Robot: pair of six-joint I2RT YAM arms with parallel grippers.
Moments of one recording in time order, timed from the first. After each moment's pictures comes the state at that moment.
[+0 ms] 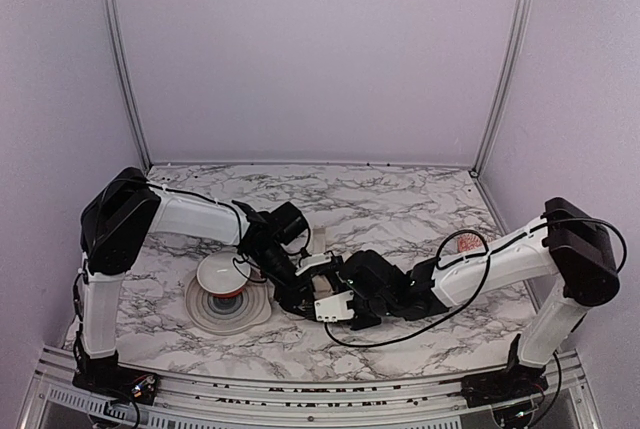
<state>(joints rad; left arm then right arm) -0.86 2.13 1.40 -0.58 0.76 0.40 1.12 1.68 0.82 -0.04 0.25 -0.82</state>
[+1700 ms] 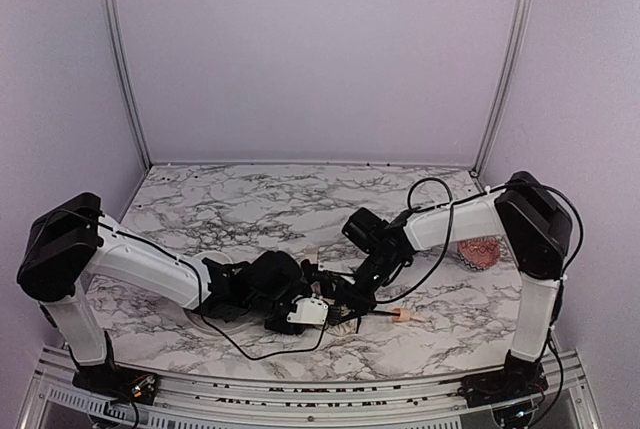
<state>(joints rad) -1.16 1.77 0.86 0.09 -0.09 0.82 0.82 1.95 1.17 -0.54 -0.73 -0.47</state>
